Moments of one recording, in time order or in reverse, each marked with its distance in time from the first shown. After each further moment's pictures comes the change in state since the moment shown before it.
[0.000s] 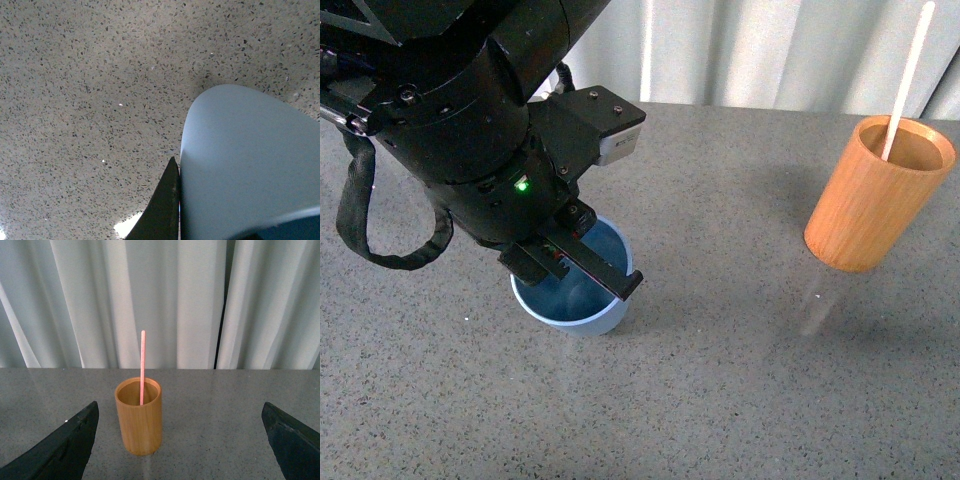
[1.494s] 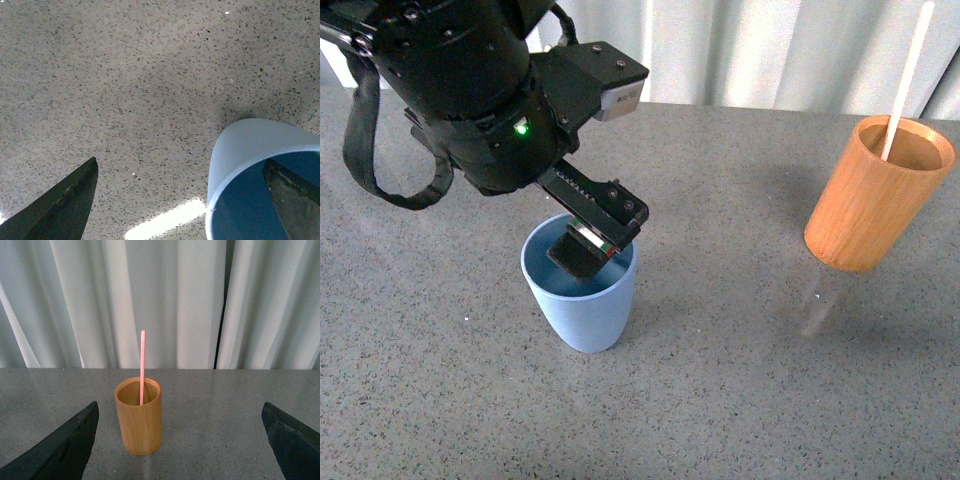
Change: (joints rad) left arm 0.037 0.003 0.092 -0.043 -0.012 0.057; right arm 0.000 0.000 0.000 0.000 0.000 0.000
